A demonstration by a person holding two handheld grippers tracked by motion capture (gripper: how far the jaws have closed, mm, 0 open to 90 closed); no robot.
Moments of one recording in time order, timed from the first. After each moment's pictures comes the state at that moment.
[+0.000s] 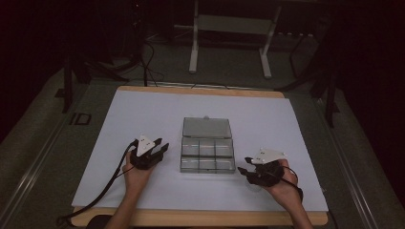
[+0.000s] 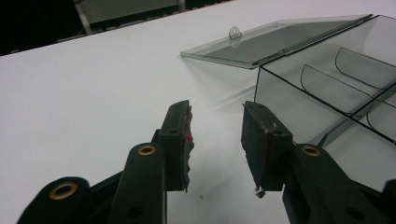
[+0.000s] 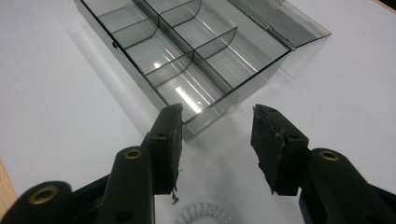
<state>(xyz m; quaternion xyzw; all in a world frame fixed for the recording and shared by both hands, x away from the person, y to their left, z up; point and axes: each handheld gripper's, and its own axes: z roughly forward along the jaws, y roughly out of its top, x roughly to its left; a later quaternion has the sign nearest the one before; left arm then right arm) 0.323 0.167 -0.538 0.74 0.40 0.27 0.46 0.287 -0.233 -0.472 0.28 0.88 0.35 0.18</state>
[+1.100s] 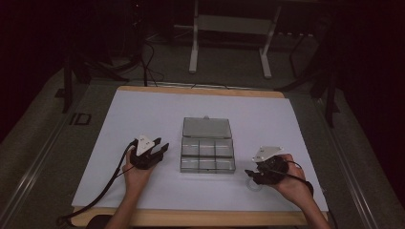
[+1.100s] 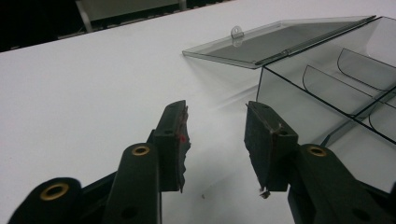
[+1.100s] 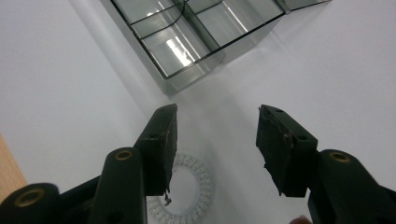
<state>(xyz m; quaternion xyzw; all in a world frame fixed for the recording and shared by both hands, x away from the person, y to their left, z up) 0.324 0.168 -0.538 0.74 0.41 0.27 0.46 0.293 -0.239 -0.456 0.25 0.92 0.25 0.18</state>
